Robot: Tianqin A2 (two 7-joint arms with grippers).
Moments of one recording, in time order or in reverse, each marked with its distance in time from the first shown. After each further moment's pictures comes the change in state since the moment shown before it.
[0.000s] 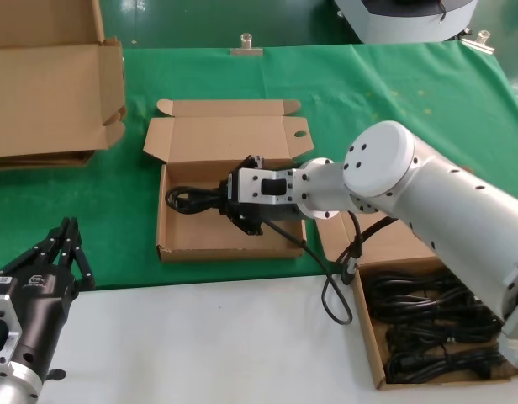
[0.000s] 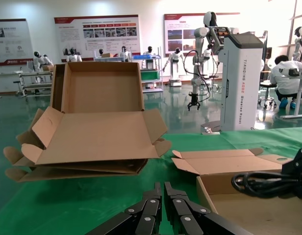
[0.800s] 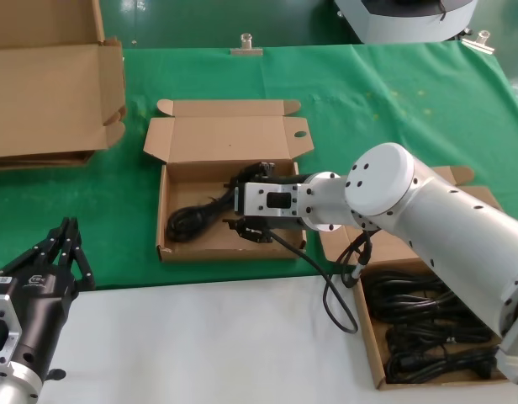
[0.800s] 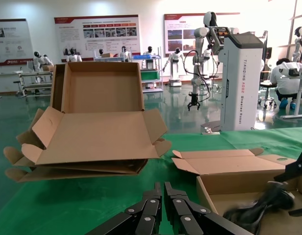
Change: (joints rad) left arm 0.000 0.000 0.000 0.000 0.000 0.000 0.000; right arm -0.044 0.000 -0.002 -0.015 0.020 0.074 -0.059
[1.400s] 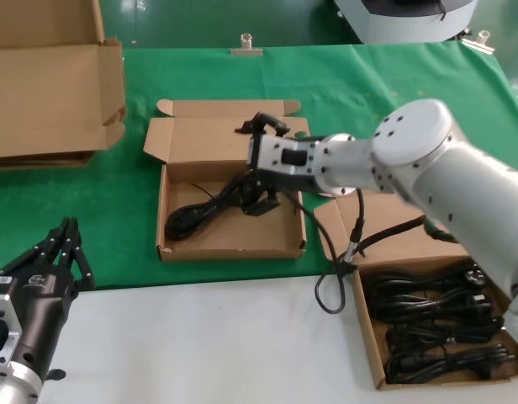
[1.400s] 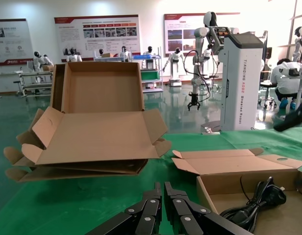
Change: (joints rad) left arm 0.000 0.000 0.000 0.000 0.000 0.000 0.000; right arm 0.076 0.002 0.047 -0.086 0.175 -0.065 -0.109
